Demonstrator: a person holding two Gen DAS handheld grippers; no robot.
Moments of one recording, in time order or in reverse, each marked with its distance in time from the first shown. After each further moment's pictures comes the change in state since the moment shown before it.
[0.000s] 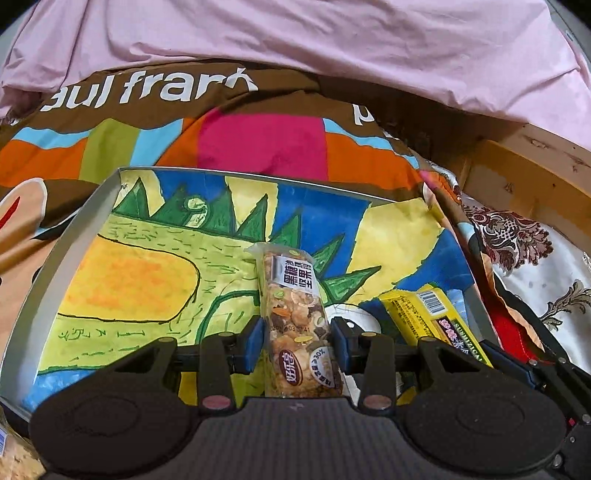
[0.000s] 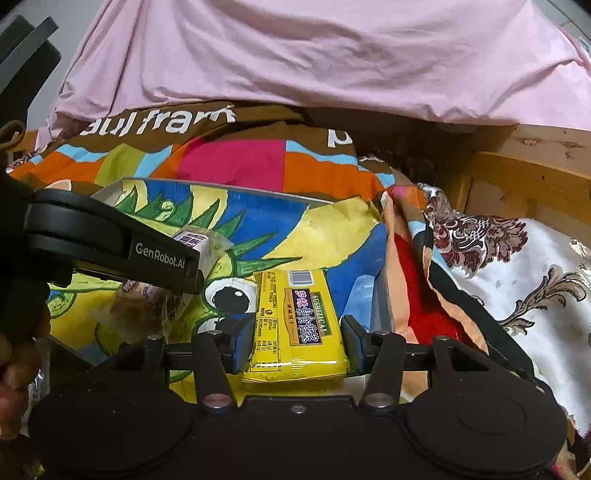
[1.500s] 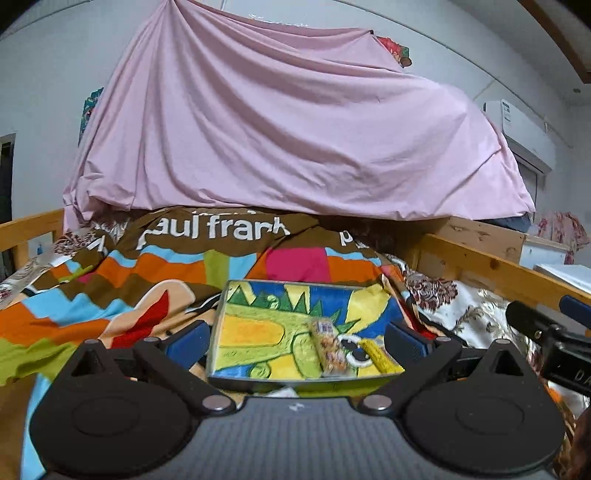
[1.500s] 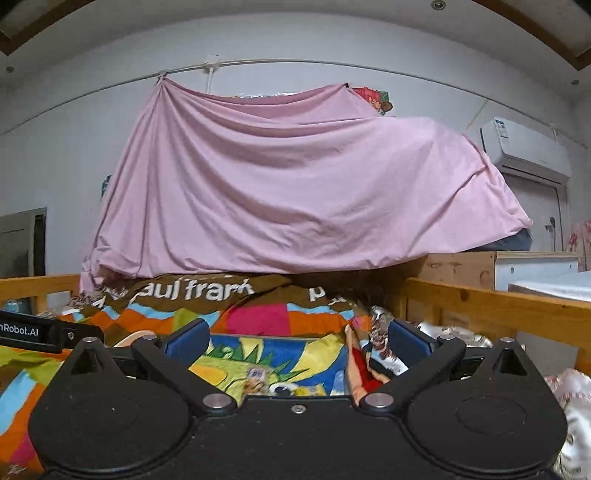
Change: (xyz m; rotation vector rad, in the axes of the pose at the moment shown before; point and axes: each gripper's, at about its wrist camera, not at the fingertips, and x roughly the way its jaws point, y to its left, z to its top) left arm -0.299 0.063 -0.056 0.089 -0.331 -0.016; right arm -0.316 0.033 -0.008 0.141 -0.418 -0.052
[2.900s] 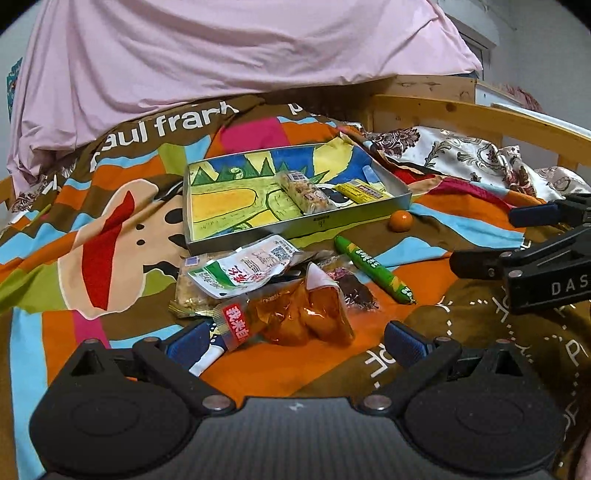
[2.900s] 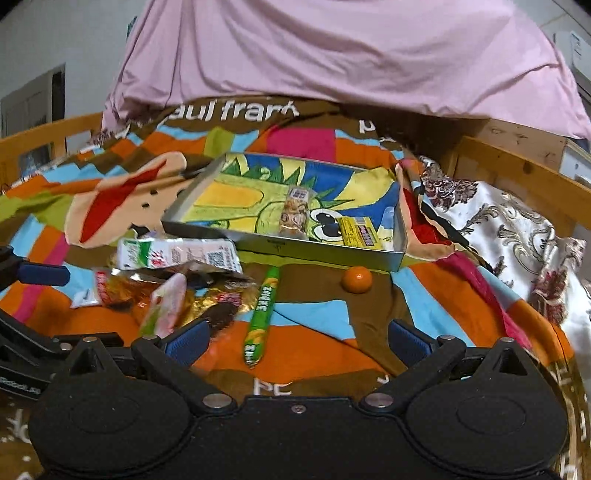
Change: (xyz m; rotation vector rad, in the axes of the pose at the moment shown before) left arm 0.010 0.024 -0.098 0.245 0.317 -0.135; right arm 0.056 0.044 -0.070 -0.134 0.560 0.087
